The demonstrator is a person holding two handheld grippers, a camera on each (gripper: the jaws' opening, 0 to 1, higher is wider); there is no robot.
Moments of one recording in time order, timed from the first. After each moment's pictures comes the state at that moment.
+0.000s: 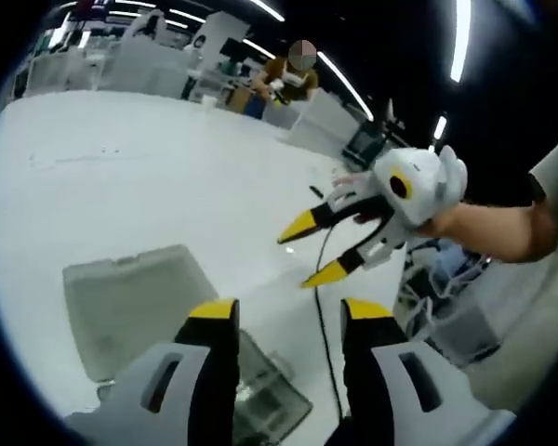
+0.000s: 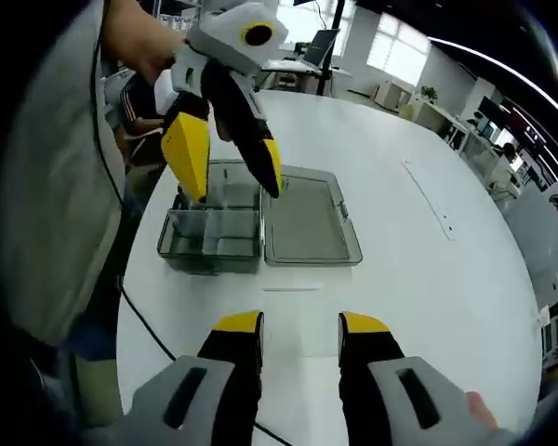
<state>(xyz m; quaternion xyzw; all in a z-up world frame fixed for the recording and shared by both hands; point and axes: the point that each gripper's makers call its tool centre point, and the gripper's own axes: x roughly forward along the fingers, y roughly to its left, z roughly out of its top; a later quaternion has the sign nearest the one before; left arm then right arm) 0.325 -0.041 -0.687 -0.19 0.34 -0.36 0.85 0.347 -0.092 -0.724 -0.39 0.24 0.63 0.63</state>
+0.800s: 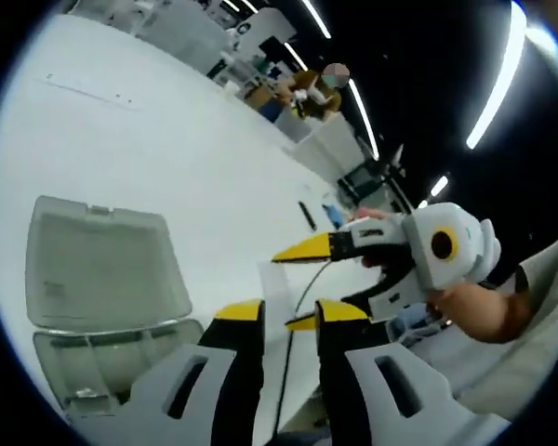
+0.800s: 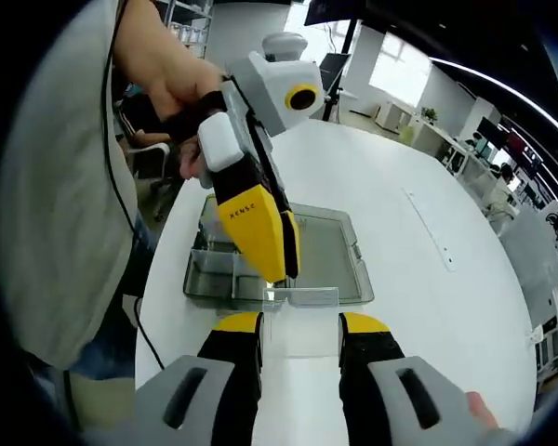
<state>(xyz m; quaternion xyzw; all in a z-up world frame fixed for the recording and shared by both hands) 0.317 -0.052 -0.682 -0.34 0.35 -0.33 0.81 0.318 -0.066 -0.697 -0.37 0.20 0.64 0.64</state>
